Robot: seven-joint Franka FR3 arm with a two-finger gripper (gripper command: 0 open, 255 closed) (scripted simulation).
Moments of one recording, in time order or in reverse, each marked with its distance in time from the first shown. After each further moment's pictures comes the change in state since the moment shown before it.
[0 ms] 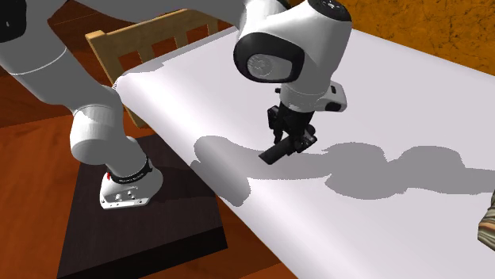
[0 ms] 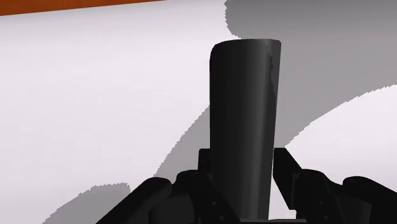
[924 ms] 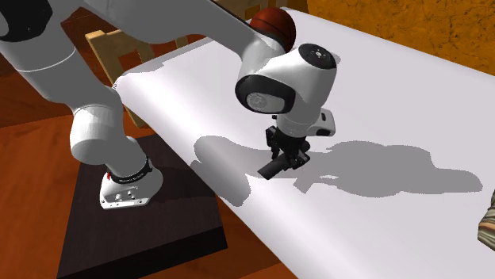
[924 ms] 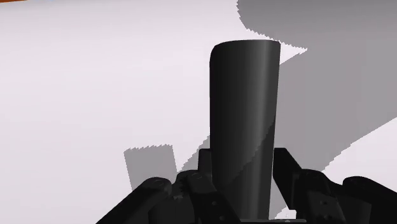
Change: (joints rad) arm -0.002 0.078 -0.011 -0.115 0.037 0.185 -0.036
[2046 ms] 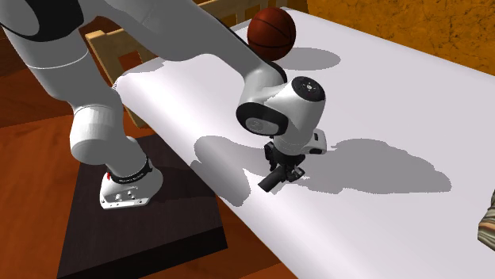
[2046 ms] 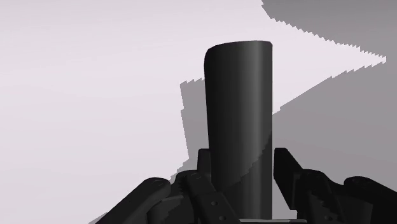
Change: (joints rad) arm -0.004 0.109 0.000 -0.072 0.068 0.172 -0.056
